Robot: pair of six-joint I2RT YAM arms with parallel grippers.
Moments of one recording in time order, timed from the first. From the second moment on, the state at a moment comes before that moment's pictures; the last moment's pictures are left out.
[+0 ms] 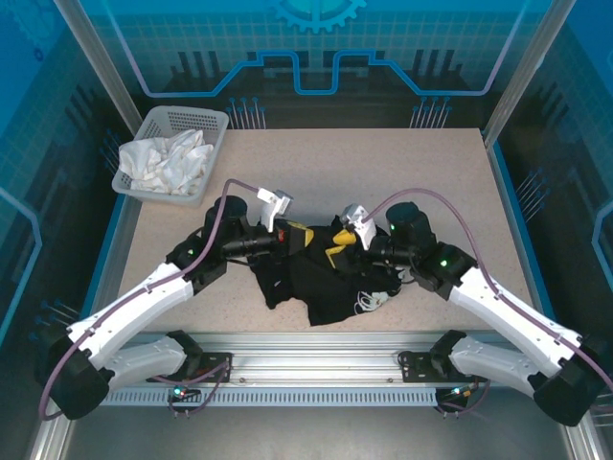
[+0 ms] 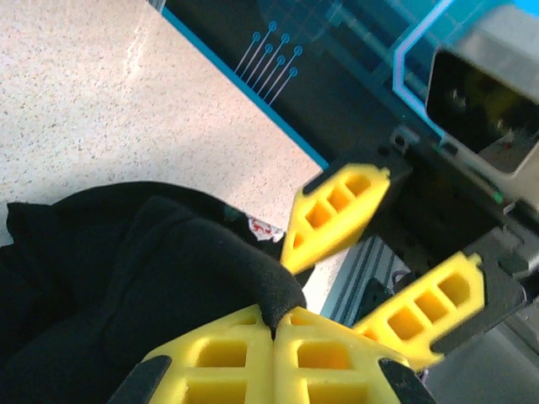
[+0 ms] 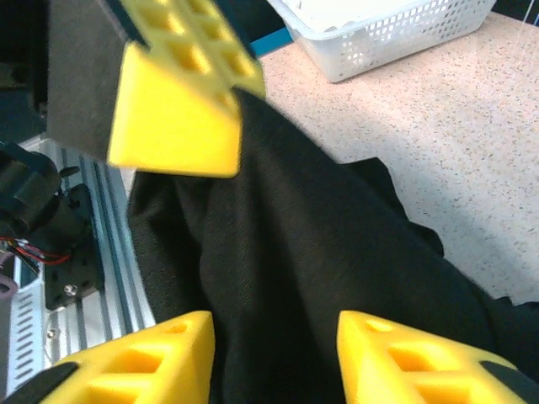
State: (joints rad) left arm -0.61 1.06 0.83 -0.08 0.52 -0.45; right arm 0.69 0.97 0.83 -0.35 -0.40 -0.01
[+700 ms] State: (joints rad) left arm -0.61 0.99 0.80 -0.14 0.26 -0.42; right arm 0.65 1.00 0.88 -0.19 -0.64 0.10
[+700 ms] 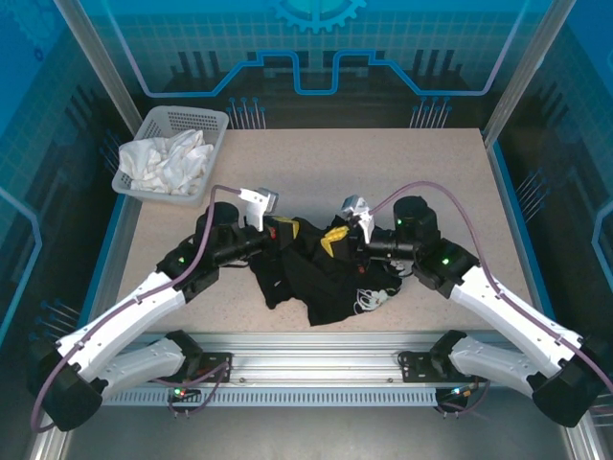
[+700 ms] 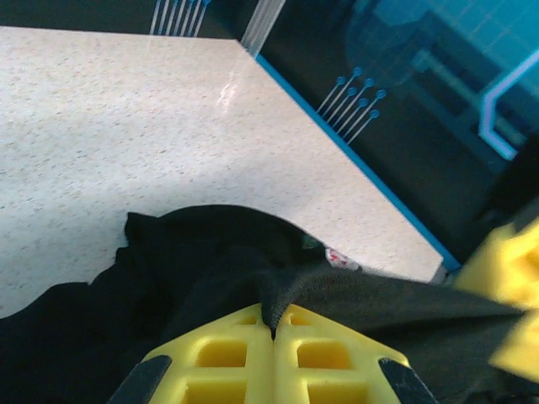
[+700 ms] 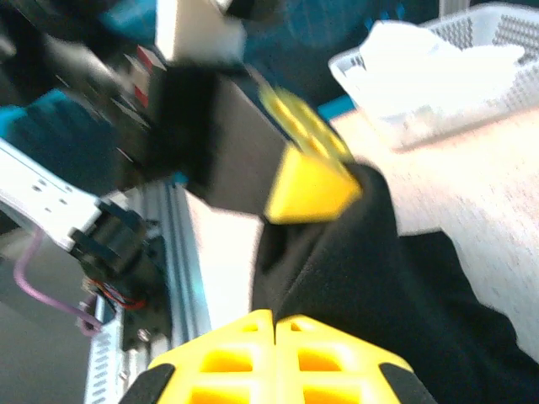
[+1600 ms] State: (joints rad) left arm -0.68 1.01 0.75 -0.27 0.25 -0.34; right arm 0.51 1.06 0.93 -0.17 -0.82 0.27
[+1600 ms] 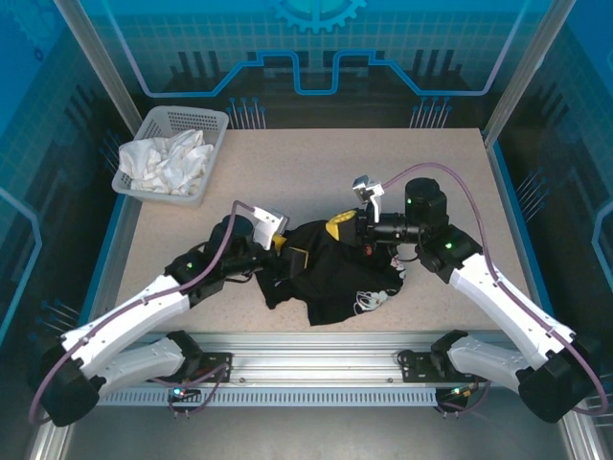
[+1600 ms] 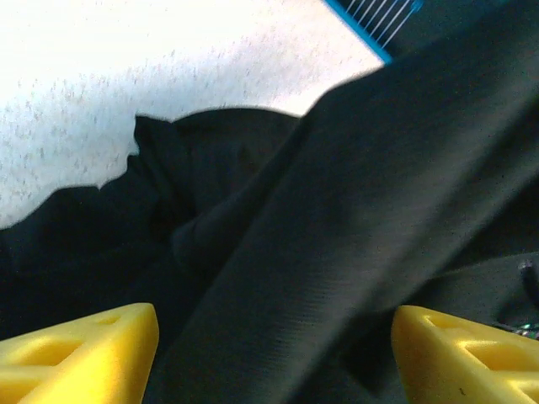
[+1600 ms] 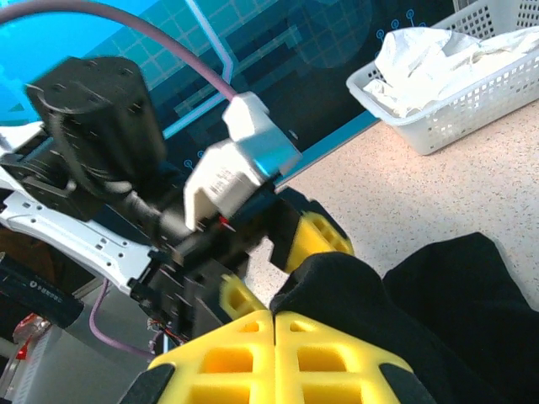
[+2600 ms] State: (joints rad) left arm -0.66 0.85 0.64 0.14 0.75 -0.33; right arm 0.39 1.03 0.94 -0.47 -0.76 0.09
